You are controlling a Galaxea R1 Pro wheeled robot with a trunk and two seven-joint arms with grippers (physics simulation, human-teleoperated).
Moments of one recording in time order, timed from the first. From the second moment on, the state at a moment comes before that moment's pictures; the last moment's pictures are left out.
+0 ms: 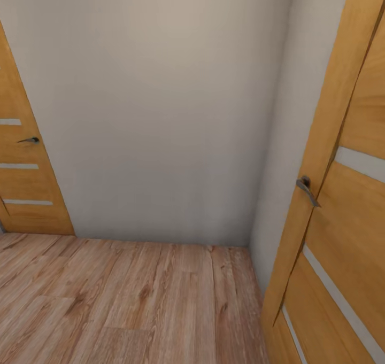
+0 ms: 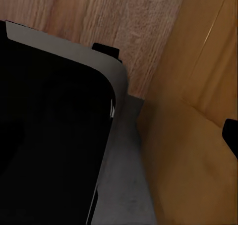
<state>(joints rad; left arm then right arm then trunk) 0.00 -0.02 0.02 -0.13 0.19 -0.11 0.01 -0.08 -0.09 0.34 0.03 -0.09 -0.16 0.07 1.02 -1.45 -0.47</state>
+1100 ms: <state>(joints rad) 0.00 -0.02 0.02 -0.13 0.19 -0.11 0.01 -0.08 -0.09 0.34 0.03 -0.09 -0.16 0.07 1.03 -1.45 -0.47</state>
